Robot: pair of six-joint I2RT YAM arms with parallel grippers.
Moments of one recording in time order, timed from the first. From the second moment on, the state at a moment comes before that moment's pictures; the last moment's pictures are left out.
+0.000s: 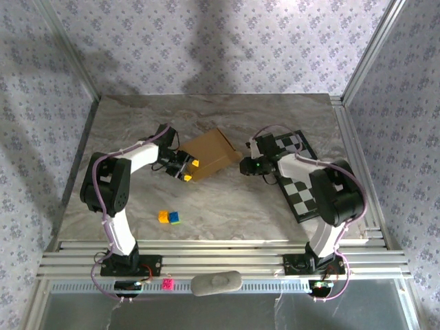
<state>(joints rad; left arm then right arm) -0.31 1.85 1.15 -0.54 0.55 -1.27 0.43 1.71 0.96 -0.18 -0.29 0.33</state>
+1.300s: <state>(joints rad) -0.30 1.86 1.15 -0.53 0.55 -1.27 0.63 1.80 0.86 0.35 -0.42 1.09</state>
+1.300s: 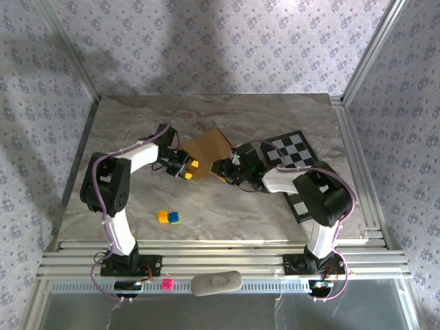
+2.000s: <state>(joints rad) -0.30 1.87 1.19 -0.55 0.53 -1.24 0.56 1.96 0.90 0.54 -0.42 1.19</state>
